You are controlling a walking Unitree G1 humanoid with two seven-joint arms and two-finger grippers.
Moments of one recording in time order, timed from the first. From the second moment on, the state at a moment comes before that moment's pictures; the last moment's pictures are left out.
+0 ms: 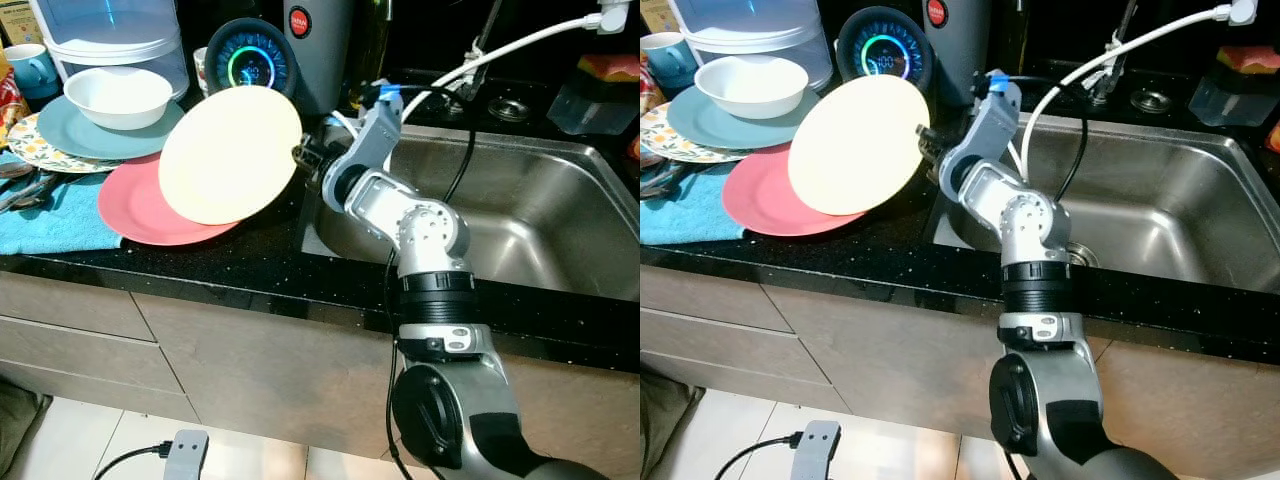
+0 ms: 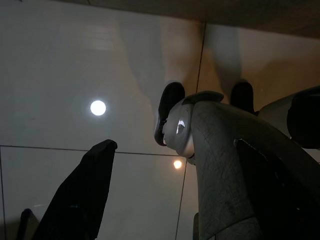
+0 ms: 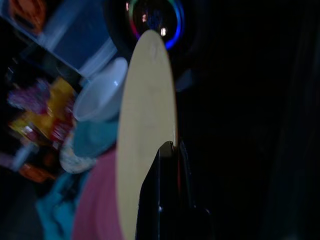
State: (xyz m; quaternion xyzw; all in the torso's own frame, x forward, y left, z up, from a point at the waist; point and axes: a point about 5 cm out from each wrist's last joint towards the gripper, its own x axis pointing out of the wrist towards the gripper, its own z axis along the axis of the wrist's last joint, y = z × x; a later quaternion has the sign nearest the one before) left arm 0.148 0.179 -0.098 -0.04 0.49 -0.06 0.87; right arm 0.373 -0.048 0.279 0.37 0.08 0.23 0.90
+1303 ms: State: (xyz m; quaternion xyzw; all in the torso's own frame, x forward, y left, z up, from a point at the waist) left arm 0.150 0.178 -0.097 -0.04 0.49 -0.06 0.87; right arm 0.381 -0.210 0.280 0.46 -0.06 0.04 0.89
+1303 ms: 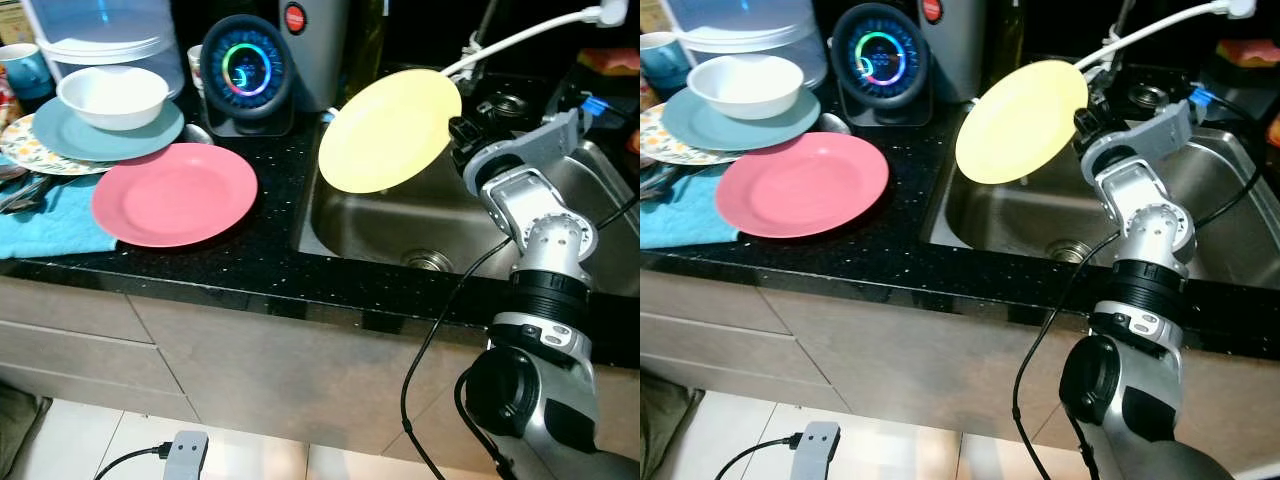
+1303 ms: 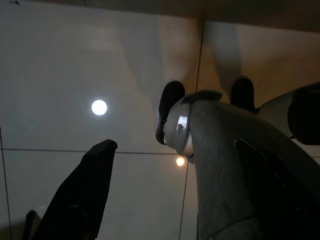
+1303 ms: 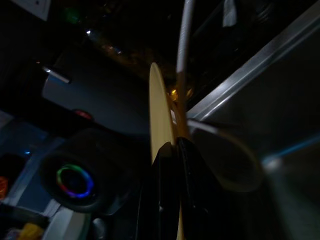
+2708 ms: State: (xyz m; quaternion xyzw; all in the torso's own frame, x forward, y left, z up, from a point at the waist) left arm 0.143 0.176 -0.099 -0.04 0.49 -0.07 0.87; right arm 0.383 -0.261 0.277 0.08 -0.06 -0.13 0.99
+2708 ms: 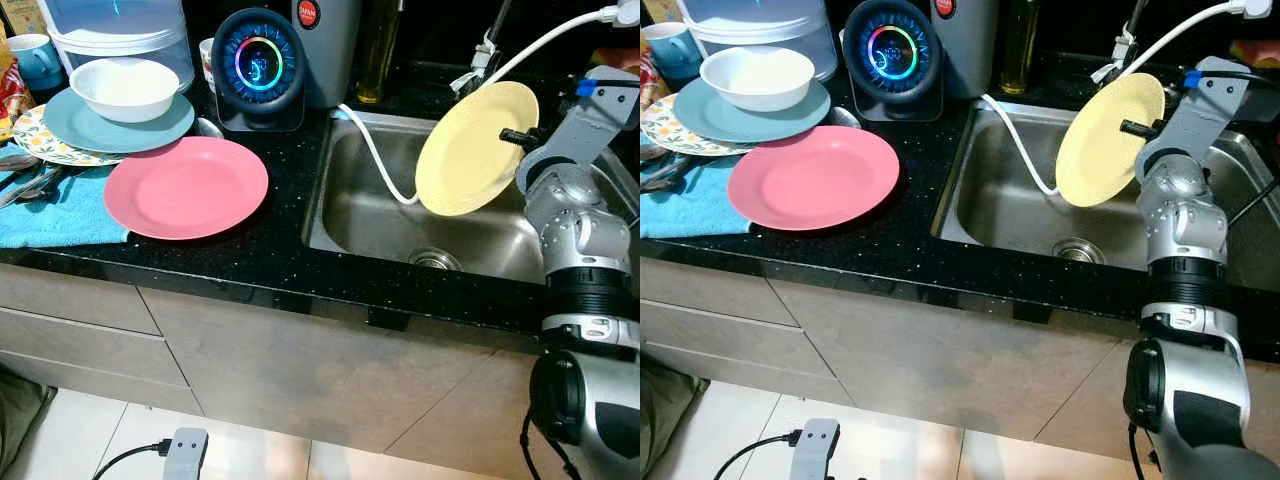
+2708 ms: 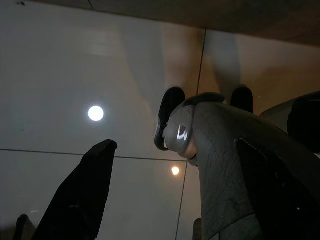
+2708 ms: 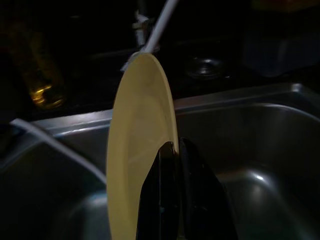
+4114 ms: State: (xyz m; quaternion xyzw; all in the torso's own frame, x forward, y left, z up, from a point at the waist) left arm 0.148 0.177 -0.097 -0.04 0.48 -0.07 0.87; right arm 0.329 -0.227 0.290 -0.03 -0.11 0.28 0.95
